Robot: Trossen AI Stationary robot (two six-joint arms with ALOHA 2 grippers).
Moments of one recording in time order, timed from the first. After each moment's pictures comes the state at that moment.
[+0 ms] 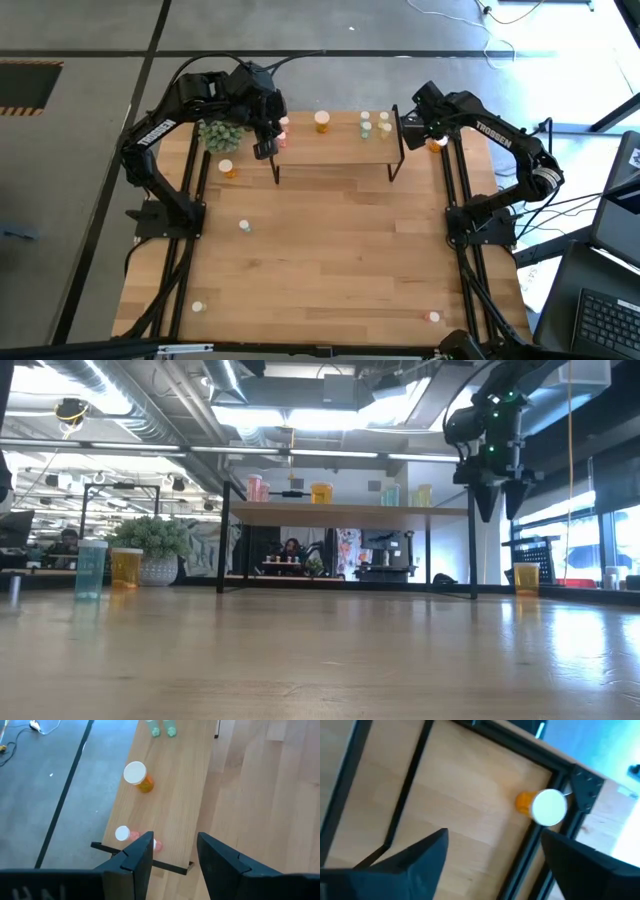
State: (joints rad) left arm 0.35 1.60 2.16 -1.37 -0.21 0.19; right arm -0.94 1.42 1.19 -1.10 0.21 0.20
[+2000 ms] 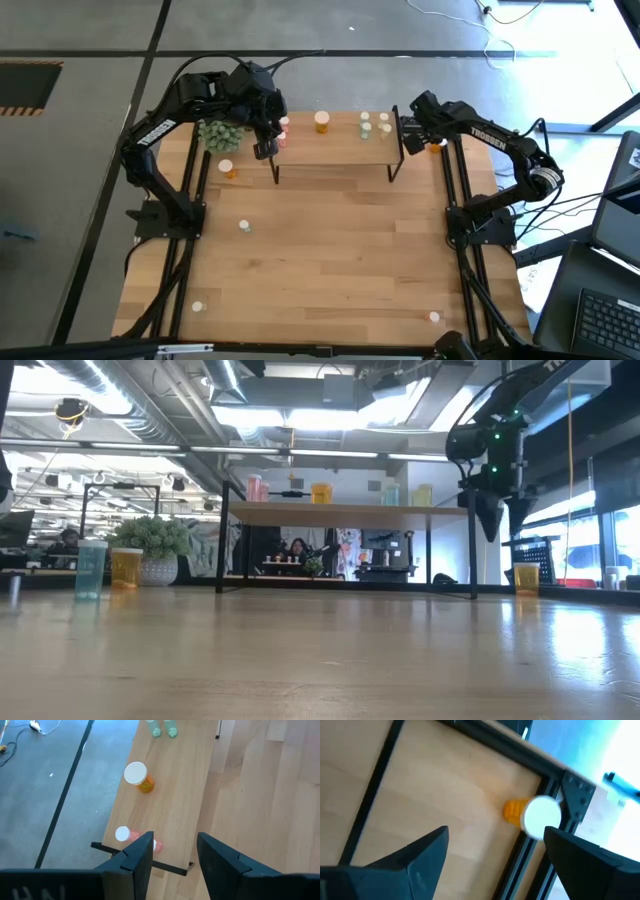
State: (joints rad) left arm 0.35 1.60 2.16 -1.37 -0.21 0.19; right arm -0.94 1.42 1.04 -0.93 0.31 0.15
